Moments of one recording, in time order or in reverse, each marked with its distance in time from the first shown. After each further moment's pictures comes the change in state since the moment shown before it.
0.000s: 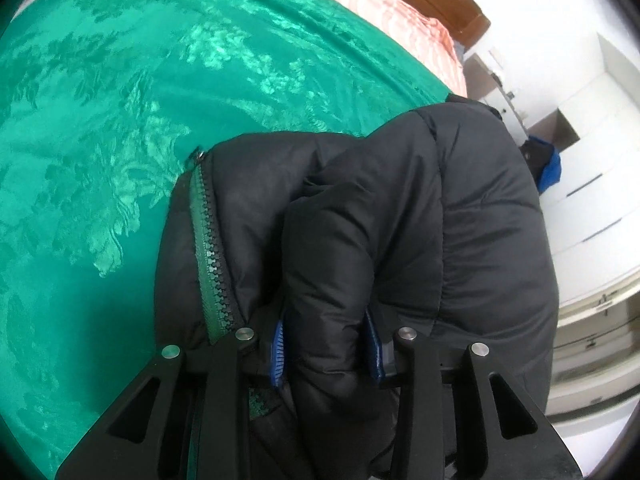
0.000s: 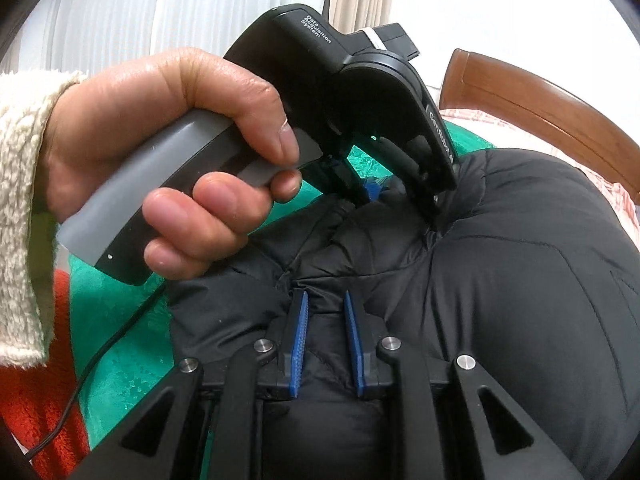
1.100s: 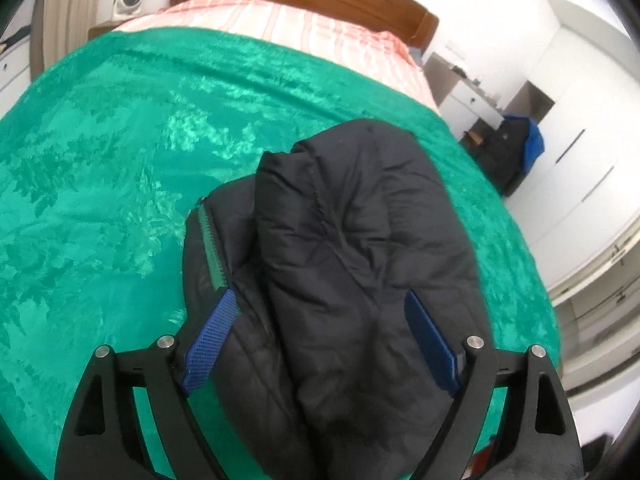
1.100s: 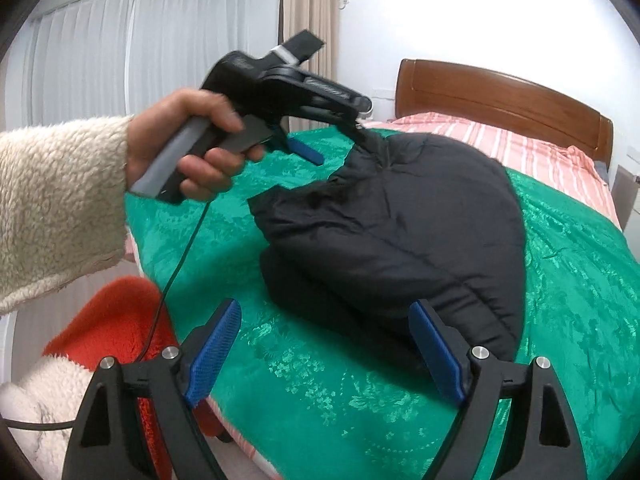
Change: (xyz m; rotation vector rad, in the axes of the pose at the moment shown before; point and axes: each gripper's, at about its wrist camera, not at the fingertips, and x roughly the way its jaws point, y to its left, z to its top) left arm -0.103 -0.074 -0.036 0.224 -0.131 0.044; right arm -0.147 0.036 -0.054 0.180 -0.094 -0.060
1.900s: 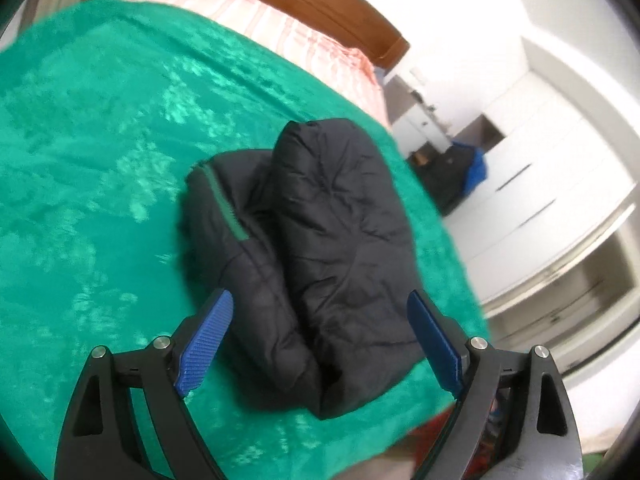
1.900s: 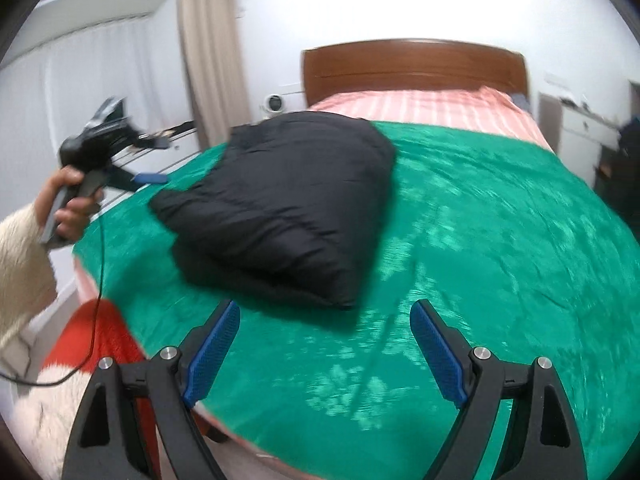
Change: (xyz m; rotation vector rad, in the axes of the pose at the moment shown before) left arm -0.045 0.051 -0.036 -0.129 -0.005 -0.286; right arm -0.063 -0.090 -0.056 0.305 0.028 -0.190
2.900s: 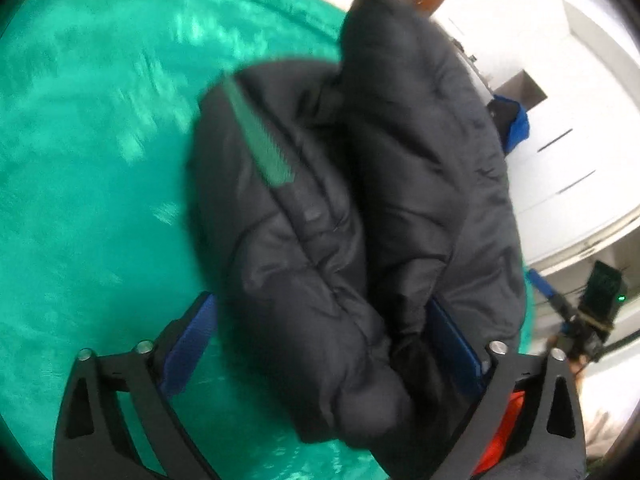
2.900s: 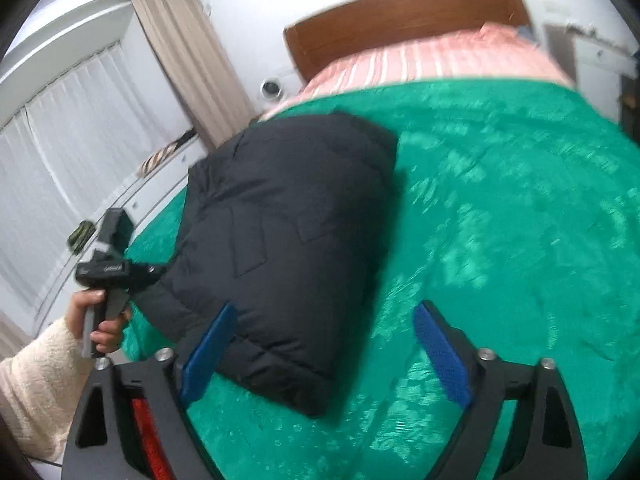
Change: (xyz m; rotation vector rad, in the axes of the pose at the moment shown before) left arm 0.100 0.040 -0.018 -0.033 0.223 0.123; right arm 0.085 -0.066 0.088 0.177 0.163 0.198
